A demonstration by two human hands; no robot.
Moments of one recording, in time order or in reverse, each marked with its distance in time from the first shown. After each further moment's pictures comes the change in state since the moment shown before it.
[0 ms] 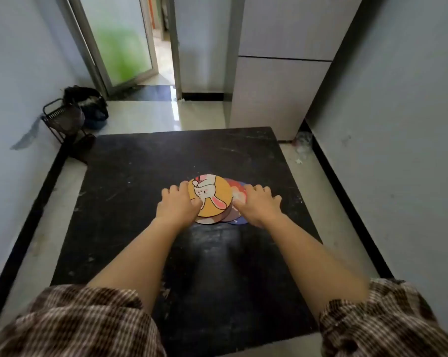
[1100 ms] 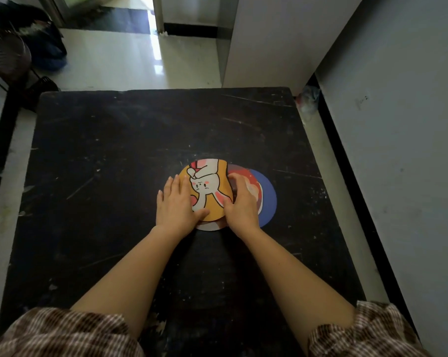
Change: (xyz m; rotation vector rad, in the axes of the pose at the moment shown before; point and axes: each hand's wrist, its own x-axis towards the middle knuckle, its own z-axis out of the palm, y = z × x) left_hand 0.106 -0.048 0.092 0.121 -0.104 0.074; right_hand 0.079 -0.037 0.089 0.673 0.135 0.120
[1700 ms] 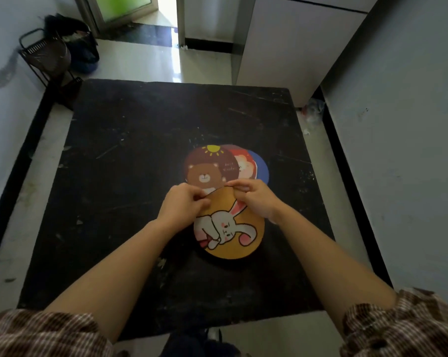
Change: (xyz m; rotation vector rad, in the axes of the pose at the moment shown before) left_hand -0.124 0.018 -0.030 -0.445 0.012 0.037; right_hand -0.074 -0.001 -0.086 0.099 -0.518 -0.040
